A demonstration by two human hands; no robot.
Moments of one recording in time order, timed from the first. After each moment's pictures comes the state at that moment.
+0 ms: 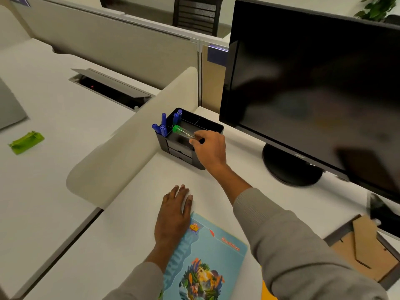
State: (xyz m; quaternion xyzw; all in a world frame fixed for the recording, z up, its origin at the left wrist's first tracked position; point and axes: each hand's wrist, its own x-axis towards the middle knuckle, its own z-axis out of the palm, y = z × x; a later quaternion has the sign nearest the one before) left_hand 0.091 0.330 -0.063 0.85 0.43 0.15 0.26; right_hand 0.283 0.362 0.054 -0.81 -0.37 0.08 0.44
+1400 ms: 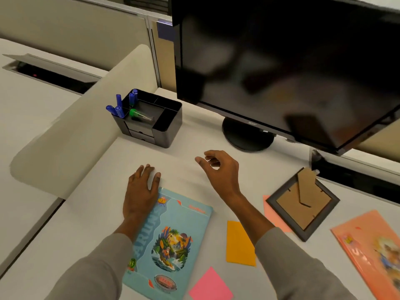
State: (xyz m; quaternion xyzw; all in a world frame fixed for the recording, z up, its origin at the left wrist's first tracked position) left_hand 0.089 0.327 -0.055 0.85 0.42 0.14 0.28; right_hand 0.265 0.161 0.030 -0.79 -0.29 0.06 0.54
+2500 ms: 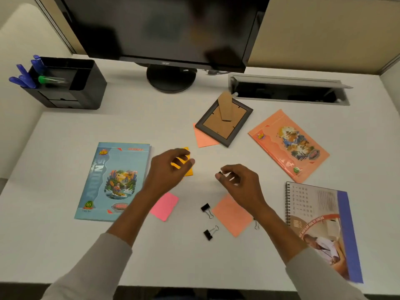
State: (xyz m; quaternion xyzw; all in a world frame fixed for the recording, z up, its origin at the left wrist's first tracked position) left_hand 0.097 0.066 0.034 0.85 0.13 0.09 0.50; right_hand 0.147 -0.174 0.028 -0.84 -0.13 0.11 0.51
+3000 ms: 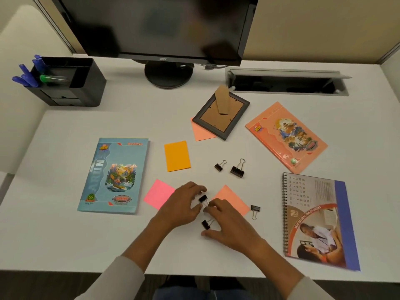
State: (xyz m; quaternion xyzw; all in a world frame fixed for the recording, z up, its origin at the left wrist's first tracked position) left_hand 0.029 0.006 -0.008 0.91 0.02 -0.14 0.38; right_hand 0.051 -0.201 -0.001 -0.87 -0.37 0.25 0.22
